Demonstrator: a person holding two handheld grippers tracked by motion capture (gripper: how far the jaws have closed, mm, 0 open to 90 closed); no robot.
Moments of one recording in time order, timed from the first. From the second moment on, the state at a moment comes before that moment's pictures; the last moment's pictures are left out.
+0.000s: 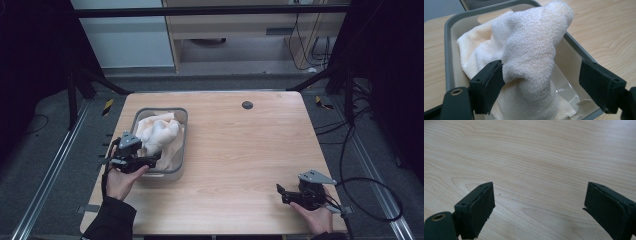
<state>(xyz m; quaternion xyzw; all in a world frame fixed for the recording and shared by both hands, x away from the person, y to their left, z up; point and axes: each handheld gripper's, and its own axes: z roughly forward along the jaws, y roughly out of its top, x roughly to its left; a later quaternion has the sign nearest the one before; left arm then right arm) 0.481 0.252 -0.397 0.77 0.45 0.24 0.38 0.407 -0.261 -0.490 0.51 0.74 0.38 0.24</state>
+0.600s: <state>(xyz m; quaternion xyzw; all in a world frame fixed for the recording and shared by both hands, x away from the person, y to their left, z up) 0.502 0.246 -0.409 0.78 0.46 0.24 0.36 0.408 -0.260 -0.490 0.51 0.74 0.38 0.23</state>
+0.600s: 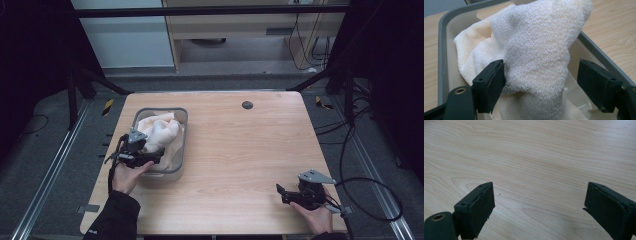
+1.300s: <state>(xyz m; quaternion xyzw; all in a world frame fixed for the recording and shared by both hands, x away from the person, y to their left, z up) 0.513 0.247 -0.416 0.78 0.47 0.23 0.33 0.409 -0.260 -0.491 0.51 0.74 0.38 0.23</state>
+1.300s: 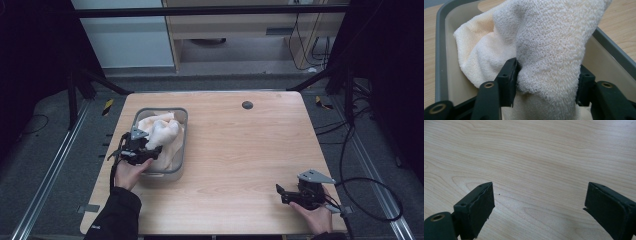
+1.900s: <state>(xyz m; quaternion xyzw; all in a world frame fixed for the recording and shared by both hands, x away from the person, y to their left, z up) 0.514 0.251 -0.410 0.78 0.47 0.24 0.33 0.409 -0.260 -0.491 0.51 0.74 0.37 0.23</state>
